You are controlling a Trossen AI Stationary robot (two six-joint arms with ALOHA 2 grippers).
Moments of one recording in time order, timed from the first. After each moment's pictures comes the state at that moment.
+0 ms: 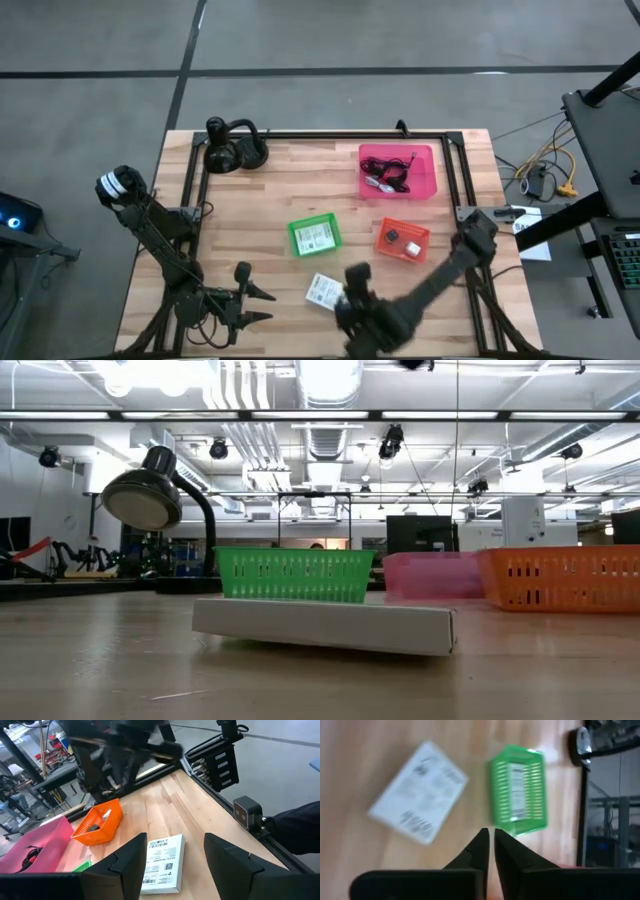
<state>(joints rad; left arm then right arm) -0.98 1.41 0.63 0.51 -0.85 0.11 0.69 2.22 2.10 -1.37 0.72 0.40</state>
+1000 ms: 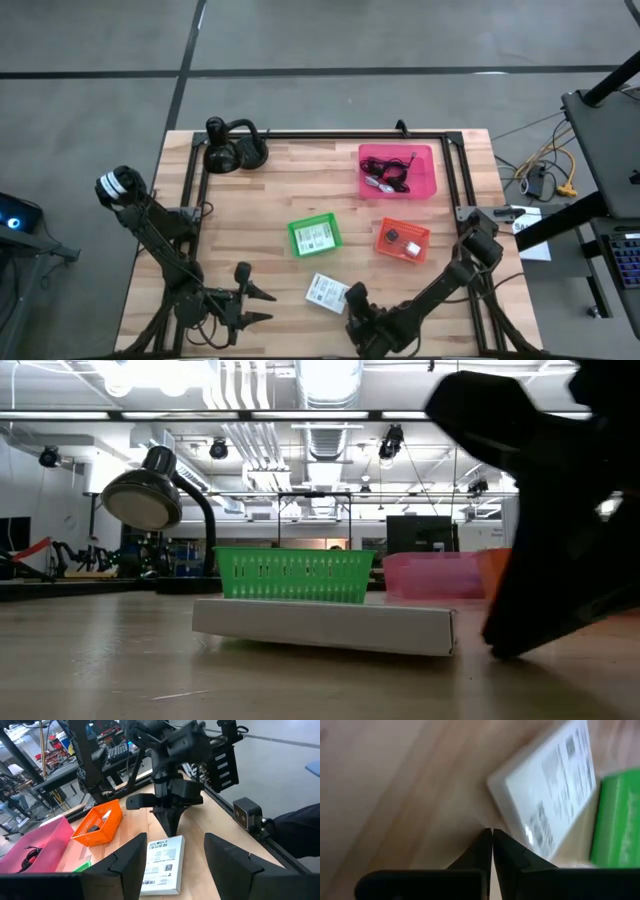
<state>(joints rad) -0.98 1.42 0.64 0.51 -0.84 0.11 0.75 2.24 1.50 -0.64 0.62 0.10</state>
